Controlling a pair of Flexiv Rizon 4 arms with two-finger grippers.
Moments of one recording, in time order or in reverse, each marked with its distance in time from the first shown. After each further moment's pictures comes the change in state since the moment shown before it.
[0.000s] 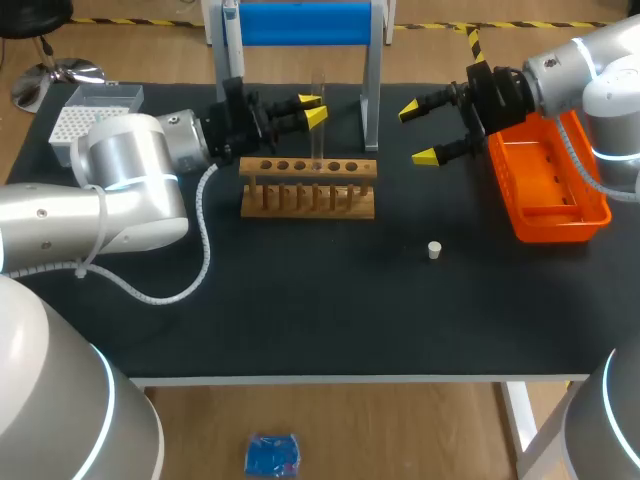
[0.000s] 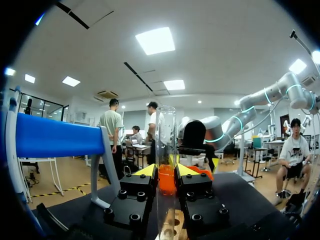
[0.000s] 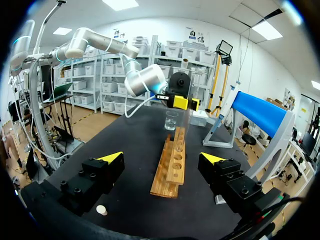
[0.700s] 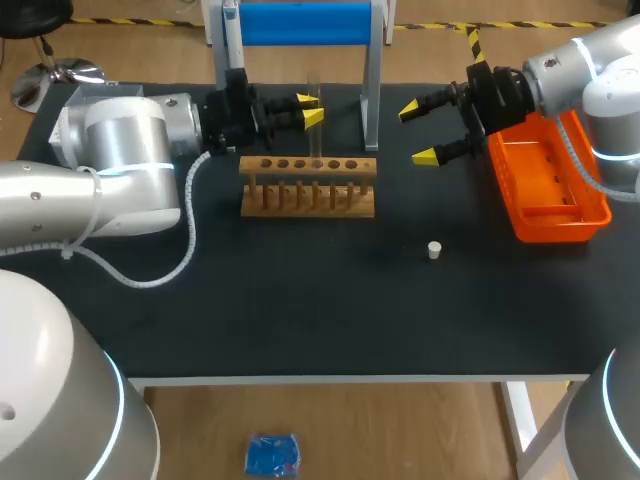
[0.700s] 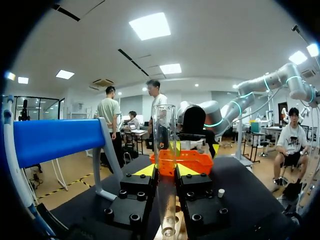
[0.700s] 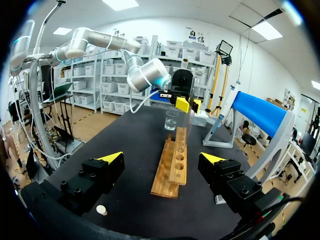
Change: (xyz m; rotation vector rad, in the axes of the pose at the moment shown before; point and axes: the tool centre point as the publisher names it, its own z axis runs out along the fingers) left arm -0.007 0.007 -0.007 -0.166 0.025 0.041; right arm 0.000 0.000 0.000 0.000 0.000 0.000
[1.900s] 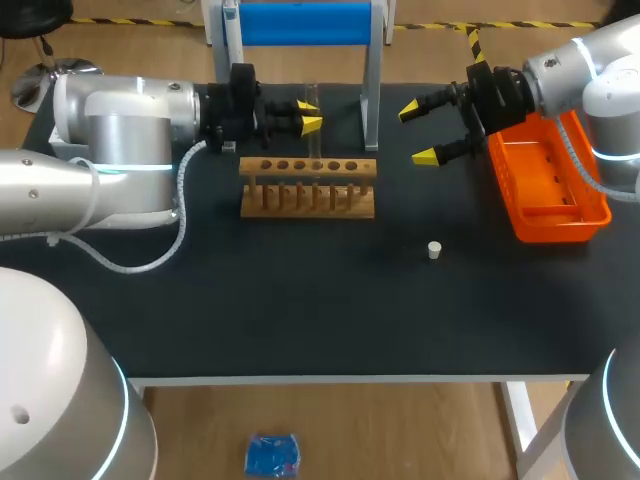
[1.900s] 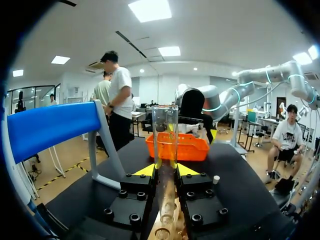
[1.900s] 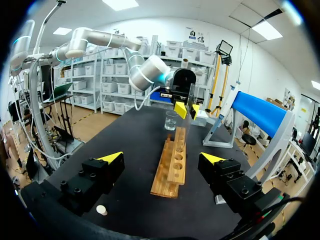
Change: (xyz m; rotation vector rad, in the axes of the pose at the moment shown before) left arm 0.002 0.016 -0.002 -0.153 0.036 -0.030; right arm 0.000 0.000 0.000 0.000 0.000 0.000
